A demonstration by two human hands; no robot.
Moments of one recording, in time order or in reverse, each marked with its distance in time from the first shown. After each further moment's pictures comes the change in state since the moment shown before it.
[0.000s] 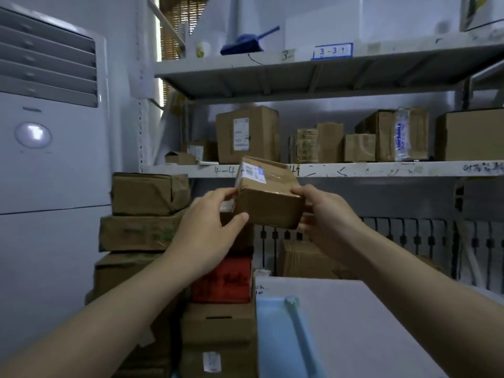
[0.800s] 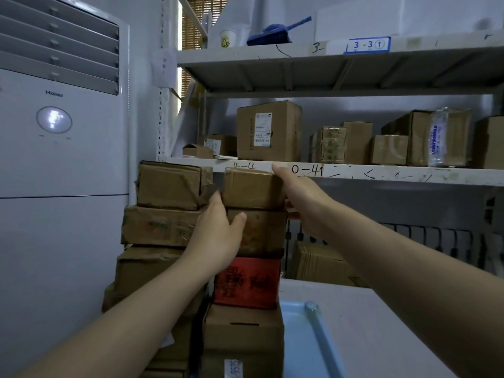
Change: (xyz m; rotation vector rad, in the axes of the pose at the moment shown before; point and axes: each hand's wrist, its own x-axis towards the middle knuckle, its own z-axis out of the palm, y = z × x) left_hand 0.015 -0.048 0.005 -0.141 0.057 -0.256; right_hand 0.071 0.009 0.079 -0.396 -0.078 -0.002
